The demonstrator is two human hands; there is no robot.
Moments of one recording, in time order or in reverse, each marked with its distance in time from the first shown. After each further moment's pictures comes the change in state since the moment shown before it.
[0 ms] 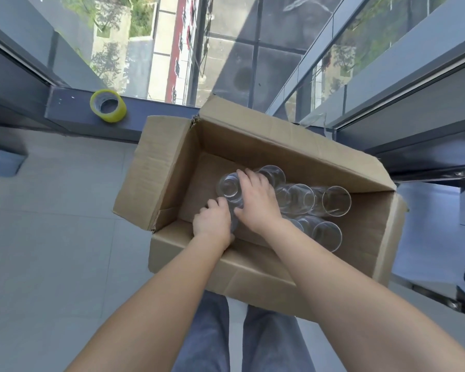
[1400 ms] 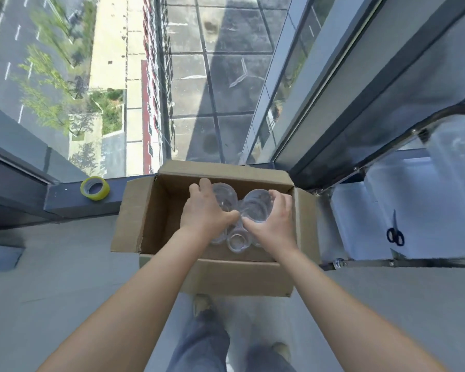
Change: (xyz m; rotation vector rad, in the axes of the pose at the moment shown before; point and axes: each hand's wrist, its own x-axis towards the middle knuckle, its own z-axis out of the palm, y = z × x) left_hand -0.156 0.069 -0.116 -0.421 0.419 0.257; right_hand -0.178 0.035 -0.087 0.705 0.675 0.288
